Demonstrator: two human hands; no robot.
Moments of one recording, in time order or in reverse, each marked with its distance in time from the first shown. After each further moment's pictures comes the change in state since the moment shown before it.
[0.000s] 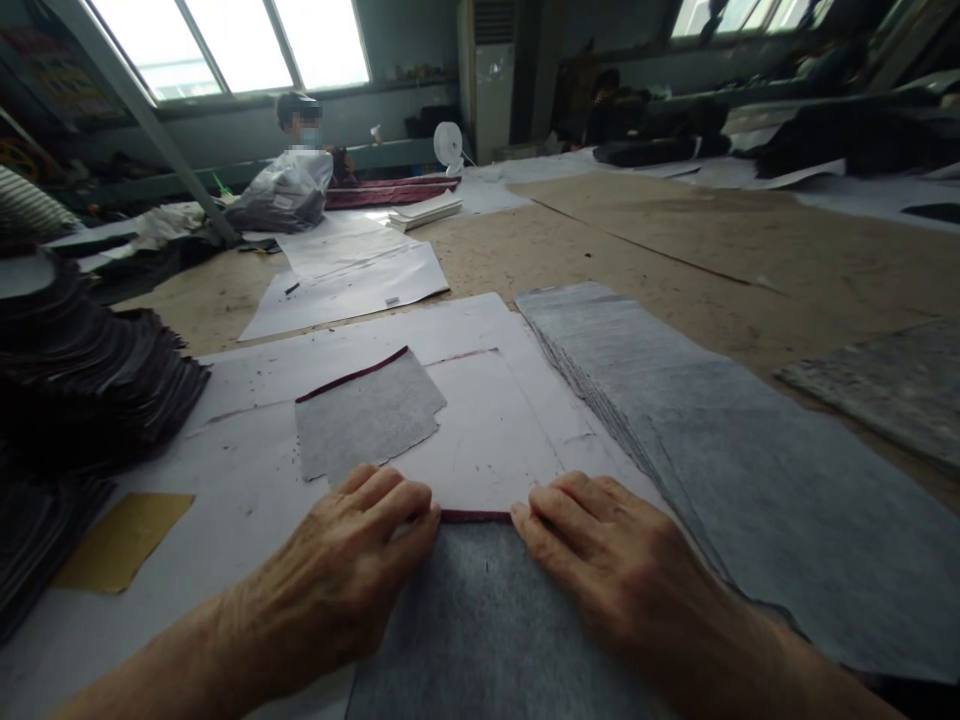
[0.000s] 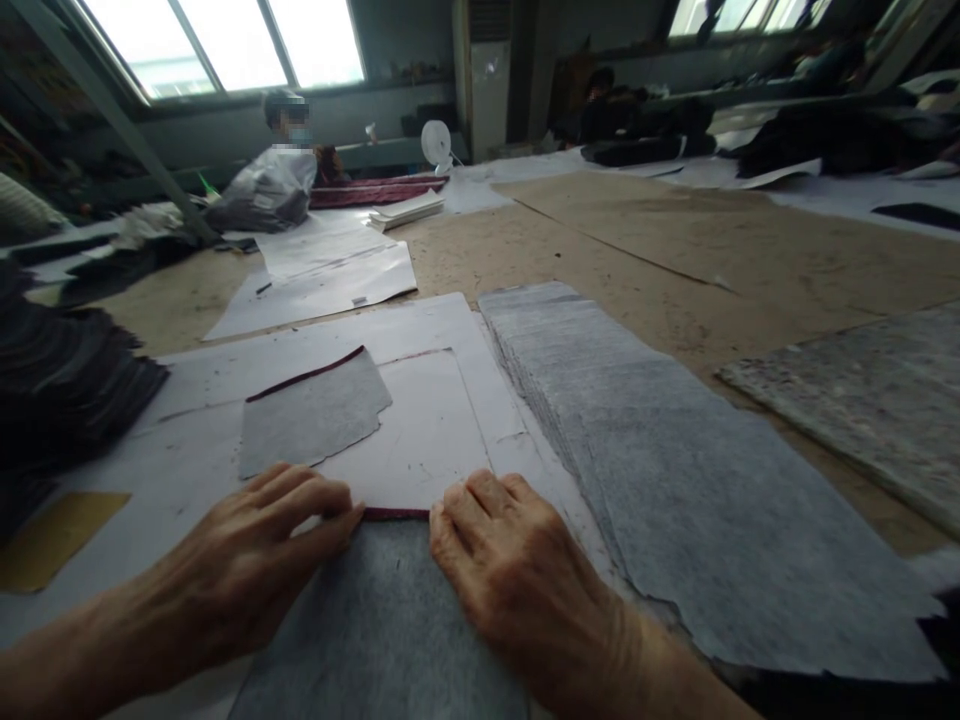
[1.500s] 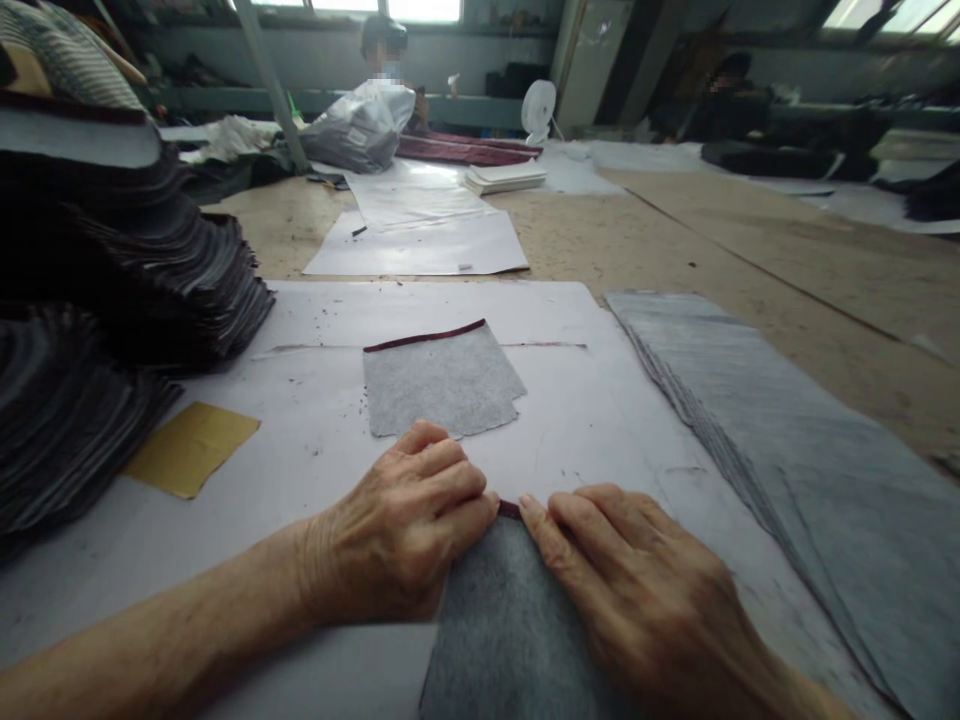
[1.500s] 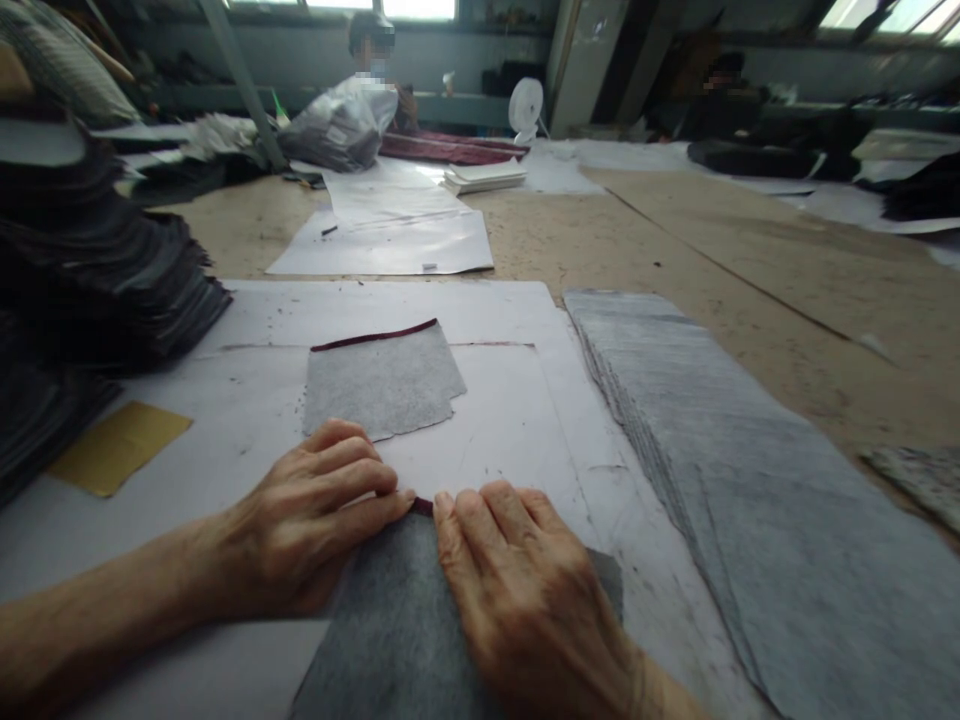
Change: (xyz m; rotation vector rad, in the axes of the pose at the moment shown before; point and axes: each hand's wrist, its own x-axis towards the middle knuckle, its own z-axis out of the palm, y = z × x) left_hand -0.018 -0.025 0.014 -0.047 0.311 0.054; right_hand 0.042 -0.021 0.023 -0.068 -0.028 -0.142
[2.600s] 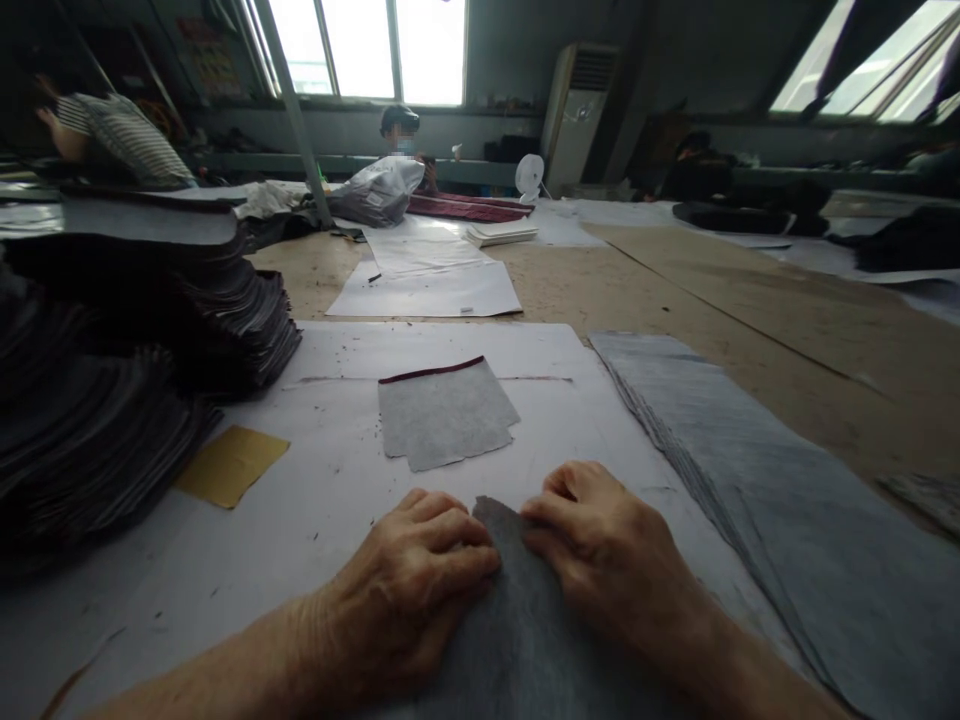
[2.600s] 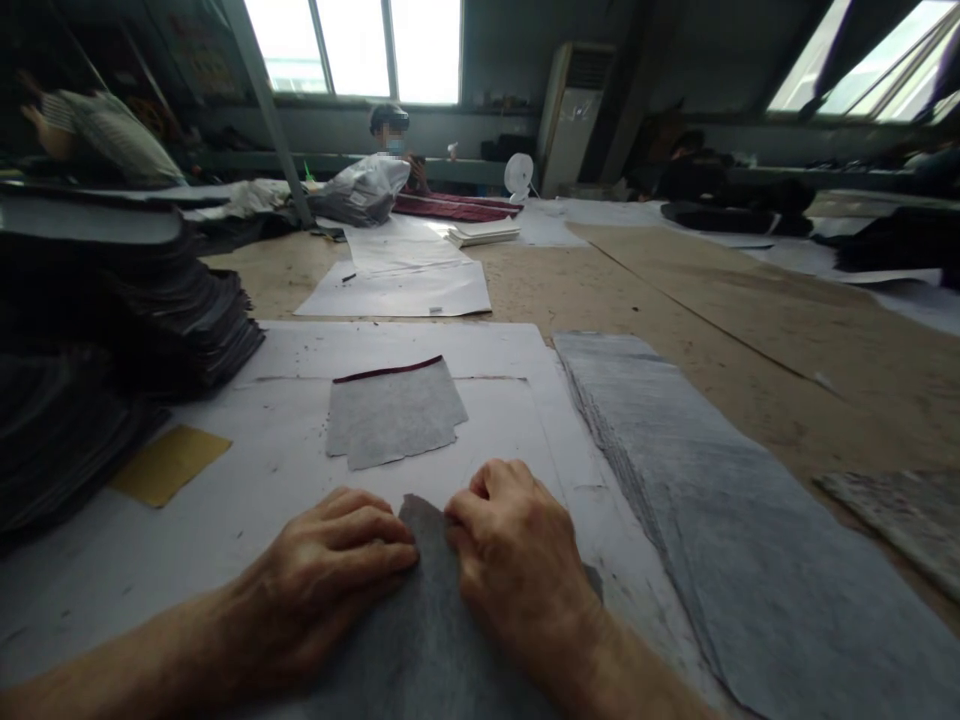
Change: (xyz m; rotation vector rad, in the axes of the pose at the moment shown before) left_hand -0.011 0.036 -0.007 -0.273 -0.035 -0.280; right_hand 0.020 0.003 -0.001 0.274 -0.154 0.497
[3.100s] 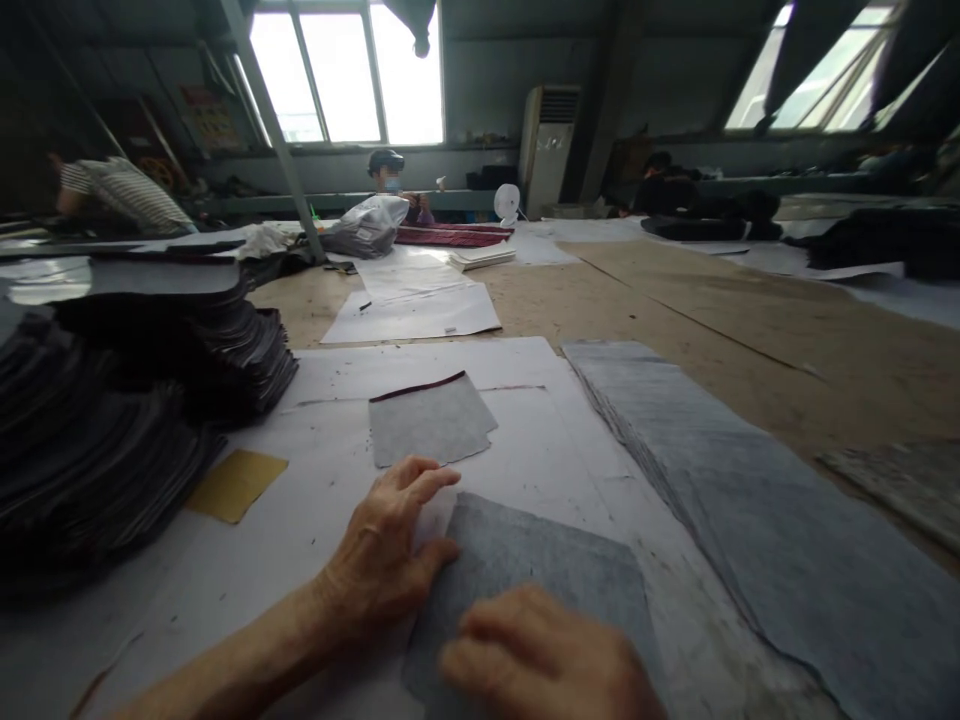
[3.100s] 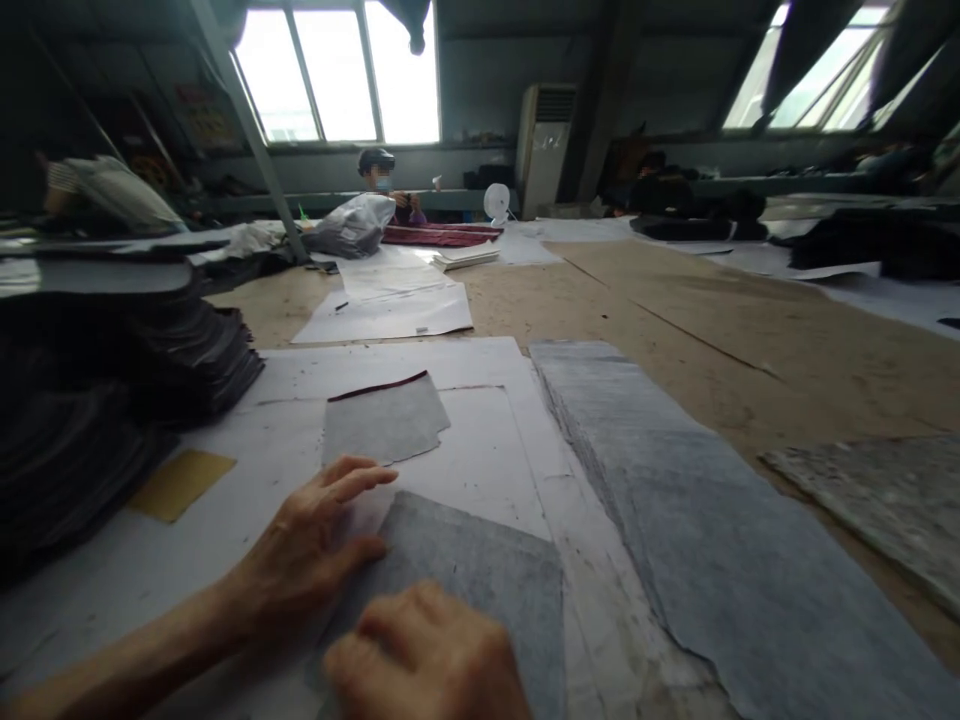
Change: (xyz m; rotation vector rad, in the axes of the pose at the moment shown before) left_hand 0.007 0.001 0.002 0.099 0.142 -0.415; right_hand -0.056 -0.043 0.024 0.306 0.370 -0.304
